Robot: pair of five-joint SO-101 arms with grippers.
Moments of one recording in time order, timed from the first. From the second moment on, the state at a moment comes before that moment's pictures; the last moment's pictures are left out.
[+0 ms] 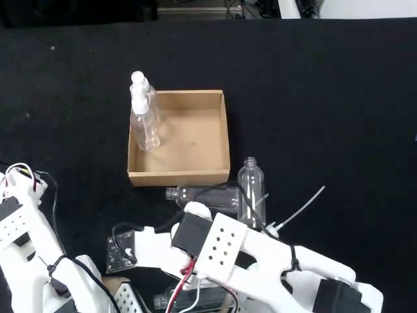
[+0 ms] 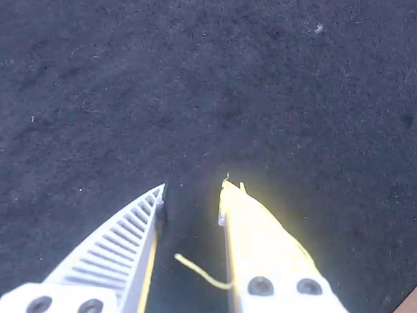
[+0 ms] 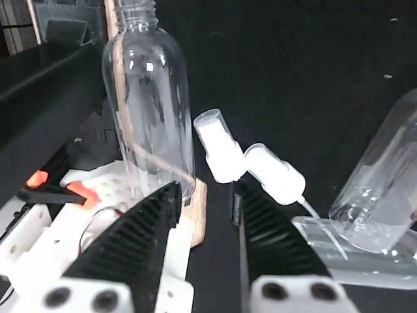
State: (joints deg) left arm -45.3 -43.6 63.1 37.1 19.6; right arm -66.1 -31.8 39.3 97.7 28.0
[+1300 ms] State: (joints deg) left arm -19.3 -43.6 37.1 76.5 -13.7; right arm 17.4 -31.8 19.6 93.8 40.9
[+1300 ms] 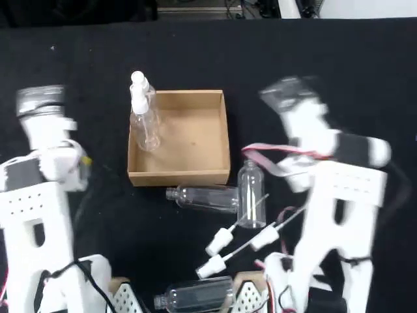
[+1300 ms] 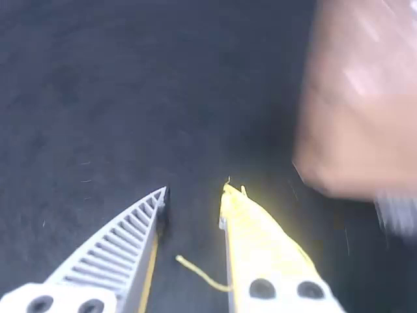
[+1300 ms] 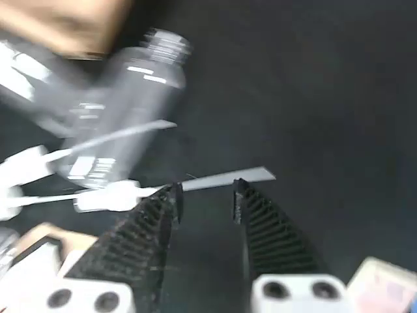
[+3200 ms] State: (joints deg) left arm 68.6 -22.3 50.5 63.7 -11.7; right arm 69.0 5.5 -20.3 94.9 56.7
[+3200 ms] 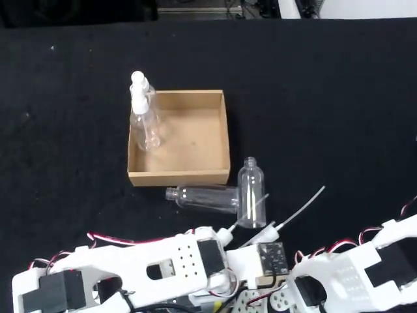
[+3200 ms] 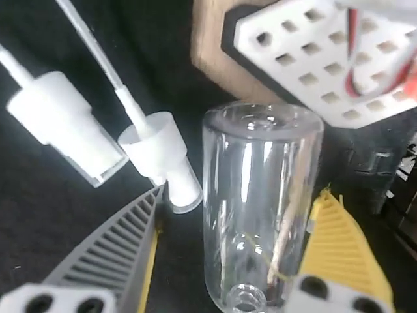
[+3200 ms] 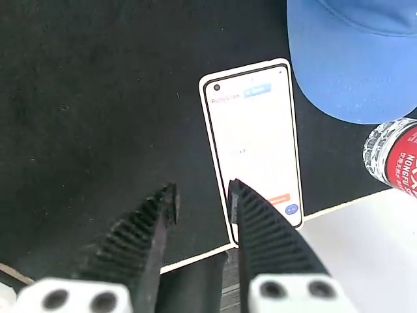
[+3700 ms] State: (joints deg) left arm 68.9 -22.5 52.9 62.7 -11.8; right arm 69.0 5.5 -20.3 94.9 56.7
